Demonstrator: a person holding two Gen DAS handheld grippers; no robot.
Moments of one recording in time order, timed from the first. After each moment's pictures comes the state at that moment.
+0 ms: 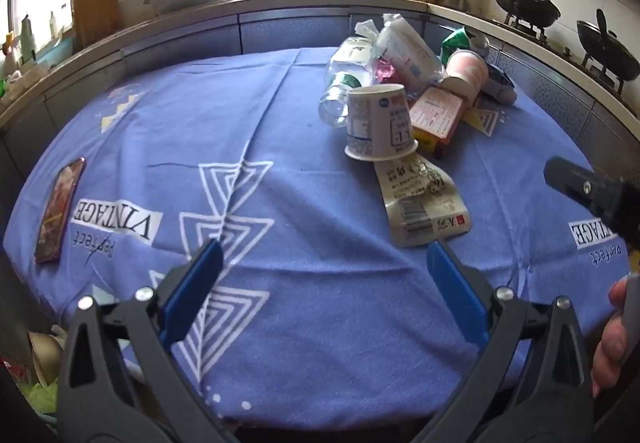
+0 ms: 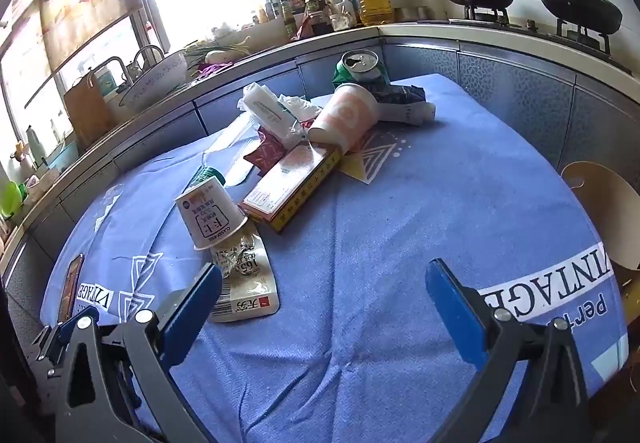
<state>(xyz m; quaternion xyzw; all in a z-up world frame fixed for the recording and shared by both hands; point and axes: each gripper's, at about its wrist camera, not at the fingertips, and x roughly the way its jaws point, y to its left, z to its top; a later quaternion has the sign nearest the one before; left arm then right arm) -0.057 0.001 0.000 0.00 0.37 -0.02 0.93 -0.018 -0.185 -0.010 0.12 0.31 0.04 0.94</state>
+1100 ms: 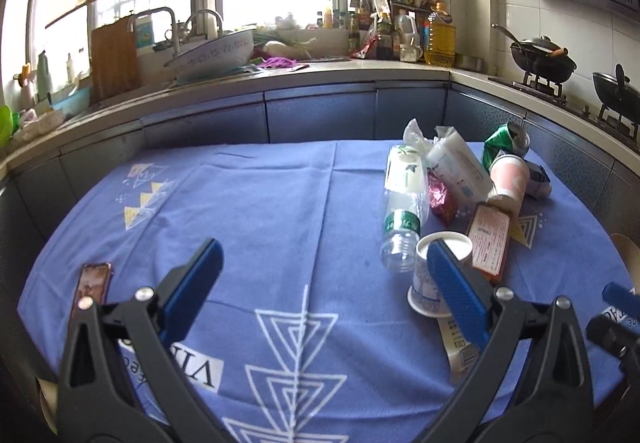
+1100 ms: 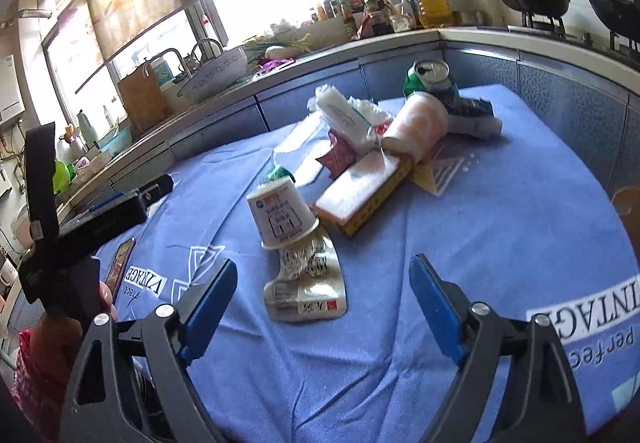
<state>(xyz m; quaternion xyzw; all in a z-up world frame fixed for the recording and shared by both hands) 0.016 0.047 0.069 0.02 0.26 0.01 0.97 -0.014 -0.171 0.025 0.11 0.29 0.15 0.94</state>
